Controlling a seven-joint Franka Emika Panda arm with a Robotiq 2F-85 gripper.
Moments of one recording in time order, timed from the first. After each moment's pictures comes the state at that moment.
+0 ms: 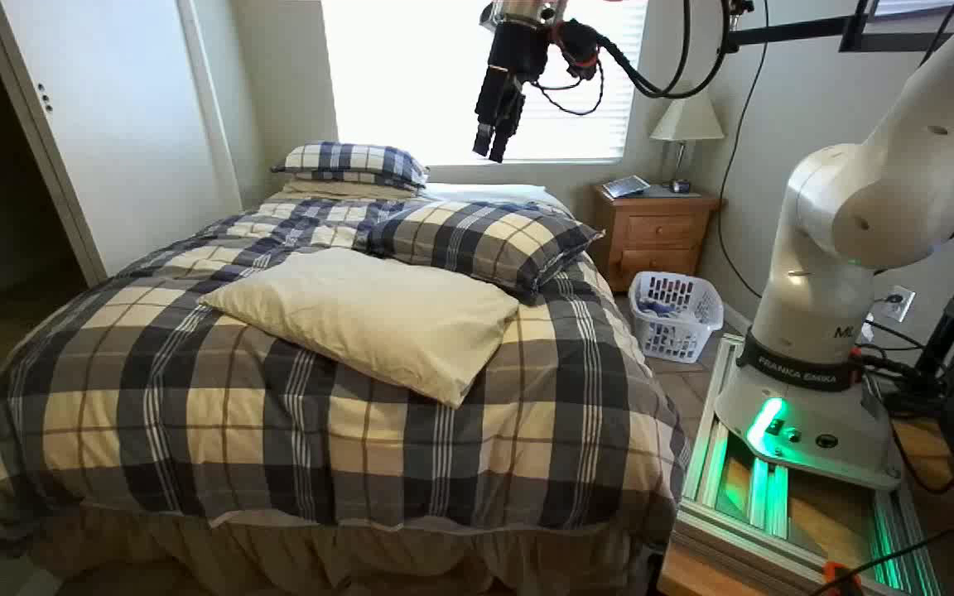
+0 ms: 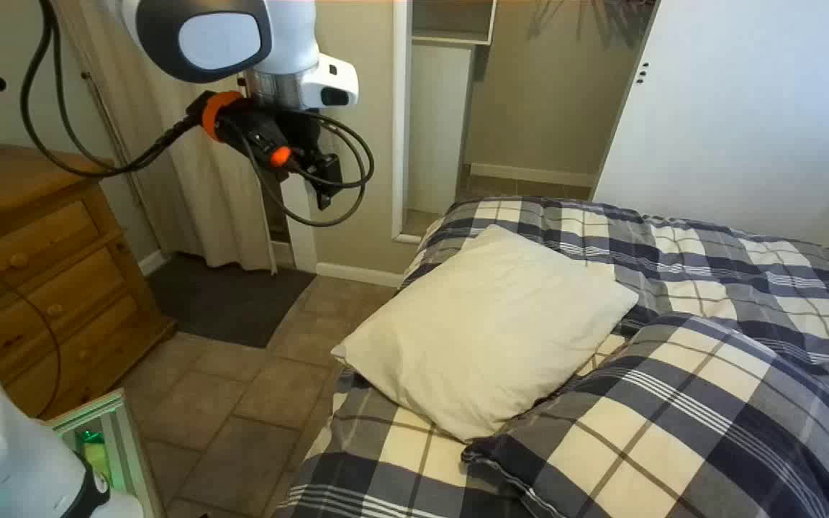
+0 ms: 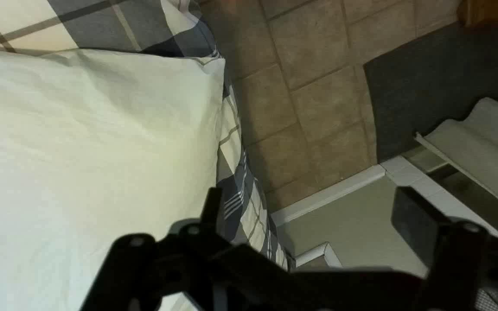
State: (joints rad) arm 0.18 -0.51 -0.06 -2.42 0.26 2.10 -0.22
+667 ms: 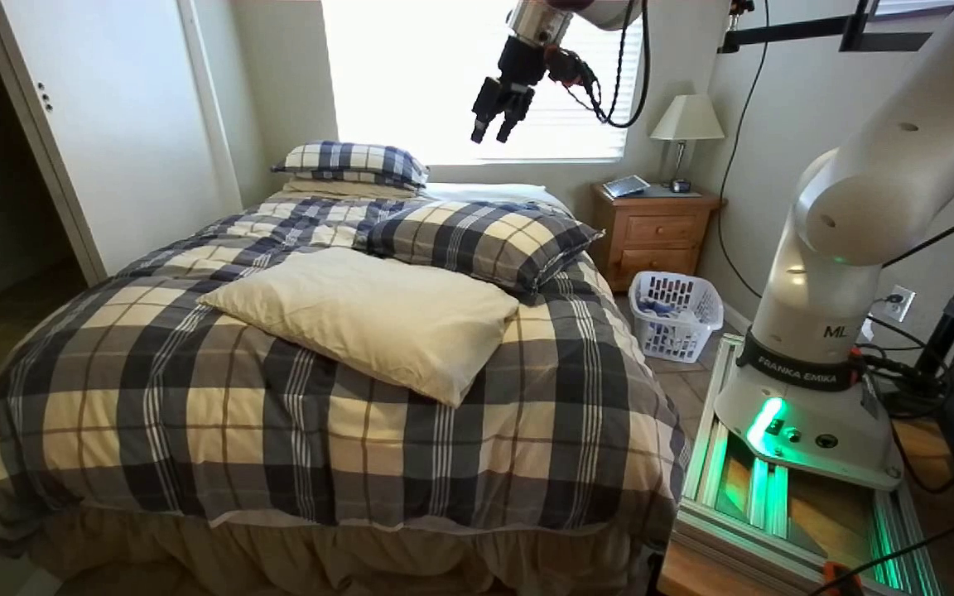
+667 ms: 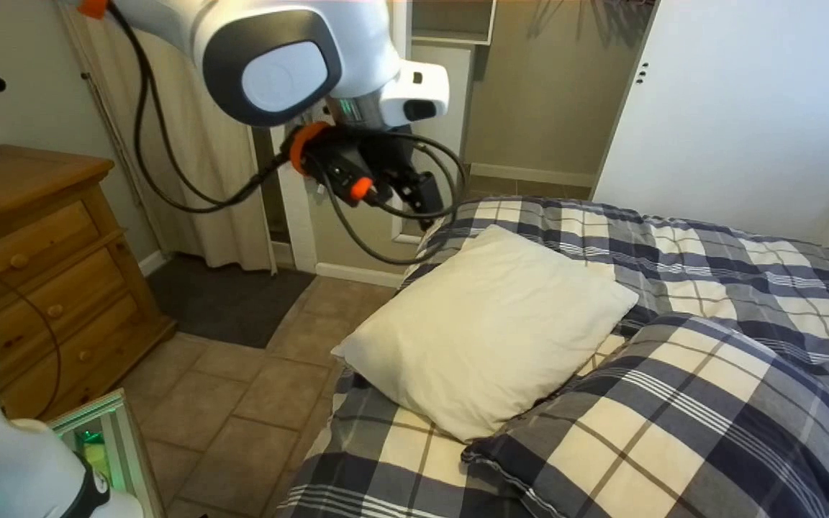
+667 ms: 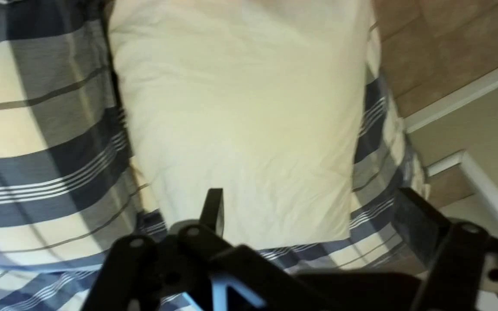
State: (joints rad) arm -0.02 -0.39 -0.10 -2.39 0.11 2.42 -0.19
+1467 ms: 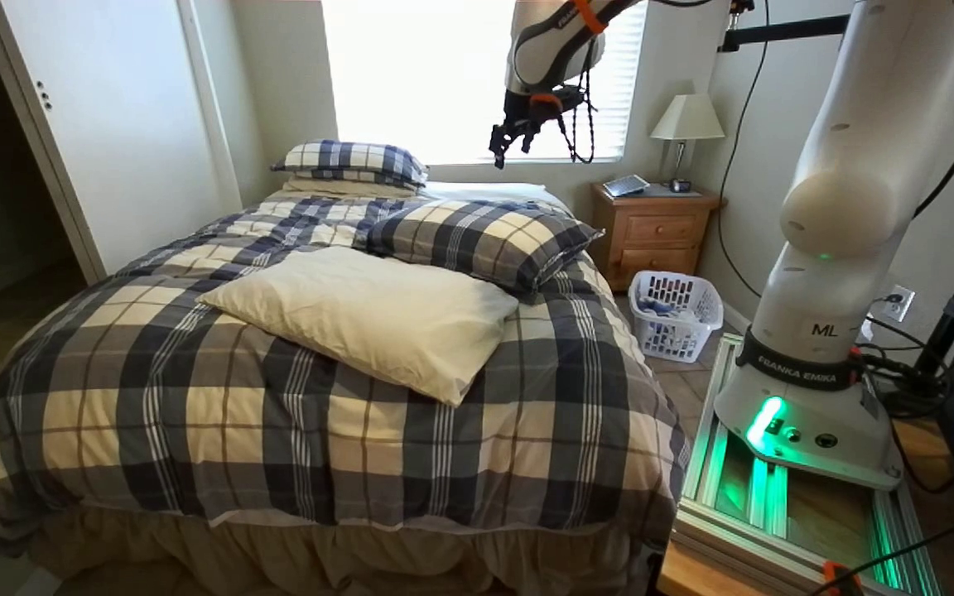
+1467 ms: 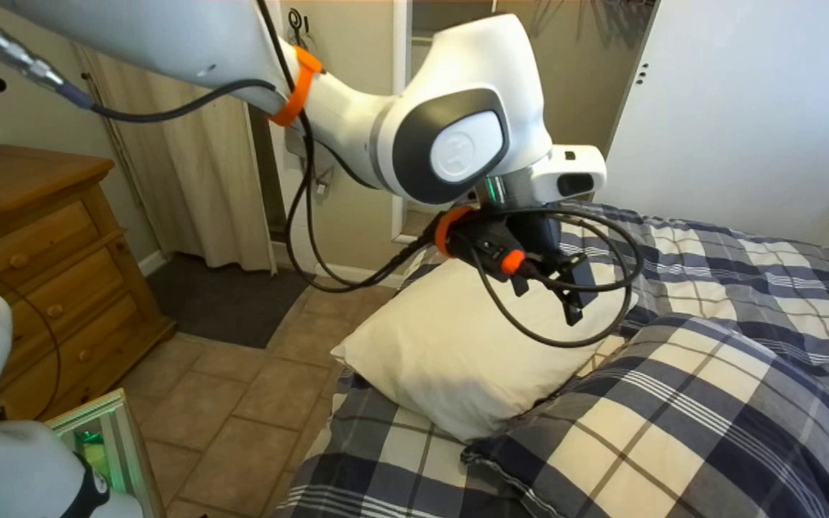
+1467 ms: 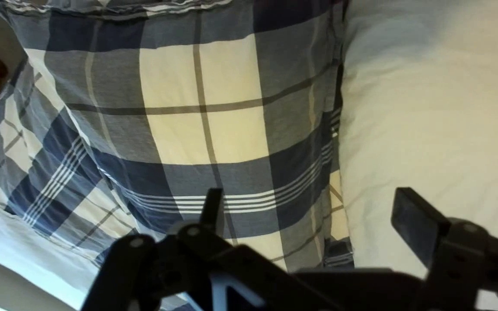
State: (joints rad) arm -0.23 0.04 -0.15 -2.09 -0.31 2.50 0.02
